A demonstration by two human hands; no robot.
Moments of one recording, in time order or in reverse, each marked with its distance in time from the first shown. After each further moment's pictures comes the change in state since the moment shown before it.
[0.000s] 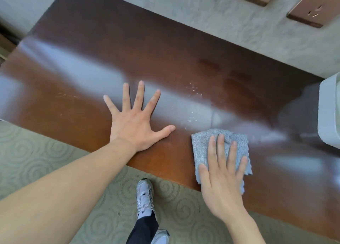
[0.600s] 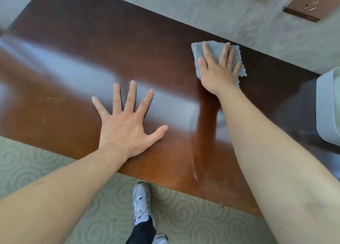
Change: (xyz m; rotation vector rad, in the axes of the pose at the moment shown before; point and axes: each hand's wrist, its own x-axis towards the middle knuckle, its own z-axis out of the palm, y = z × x) left_hand 0.002 -0.002 0.005 0.009 0.041 0.025; right_hand 0.262 -0.021 -0.086 -0.014 0.131 0.077
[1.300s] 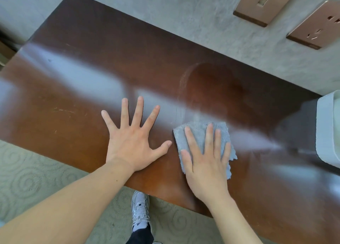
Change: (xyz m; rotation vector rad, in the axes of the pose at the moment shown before) left_hand -0.001 0.002 -0.007 -0.003 -0.053 -0.007; right_hand -0.202 0.002 0.053 -0.050 -0.006 -0.159
